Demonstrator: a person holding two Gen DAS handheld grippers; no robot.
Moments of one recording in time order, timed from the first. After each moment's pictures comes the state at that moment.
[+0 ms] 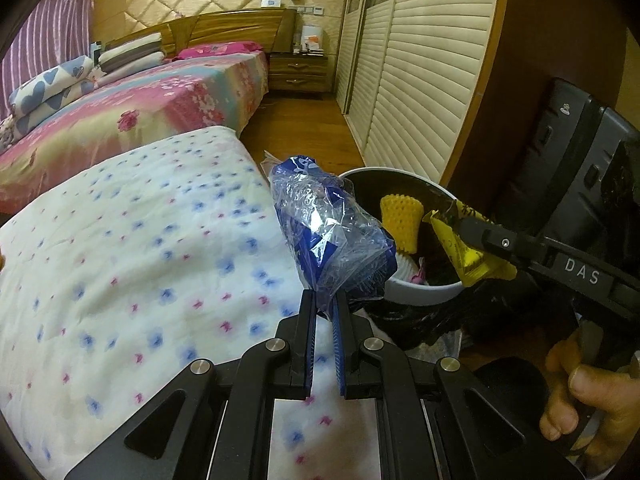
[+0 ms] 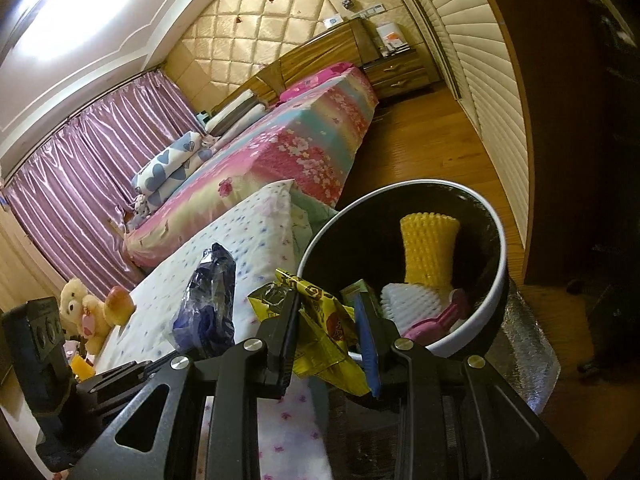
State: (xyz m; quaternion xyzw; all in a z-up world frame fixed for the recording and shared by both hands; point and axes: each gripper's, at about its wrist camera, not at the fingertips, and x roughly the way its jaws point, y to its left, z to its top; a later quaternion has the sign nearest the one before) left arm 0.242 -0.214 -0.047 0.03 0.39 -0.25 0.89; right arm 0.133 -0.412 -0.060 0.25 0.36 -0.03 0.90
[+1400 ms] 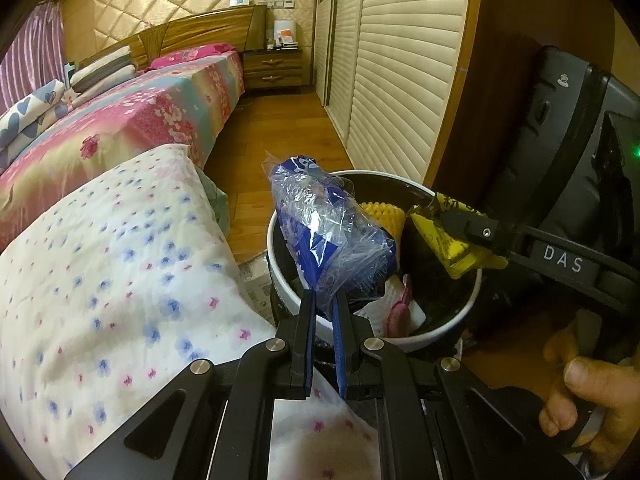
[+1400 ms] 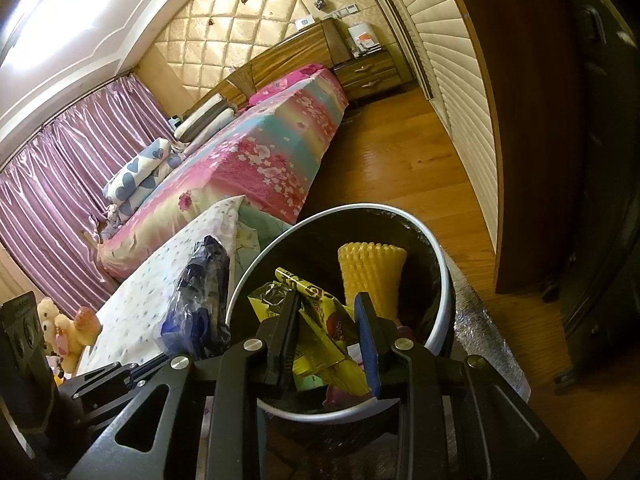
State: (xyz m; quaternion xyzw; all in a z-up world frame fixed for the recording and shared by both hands) left arm 0.277 -0.282 -0.057 0.08 0.40 -0.26 0.88; right arm 0.149 -0.447 -0.069 0.25 0.37 -0.08 0.89
